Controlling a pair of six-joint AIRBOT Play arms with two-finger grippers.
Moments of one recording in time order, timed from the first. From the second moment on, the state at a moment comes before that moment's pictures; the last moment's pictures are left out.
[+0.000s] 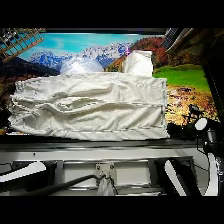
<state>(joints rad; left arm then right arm) 0.75 -1.35 0.95 1.54 -1.01 -1.61 -0.36 -0.75 0.46 -1.48 1.23 1.63</state>
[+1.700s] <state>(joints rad) 0.75 -1.30 1.03 1.55 -0.99 -1.61 -0.36 -0.77 0.61 -1.41 1.13 1.62</state>
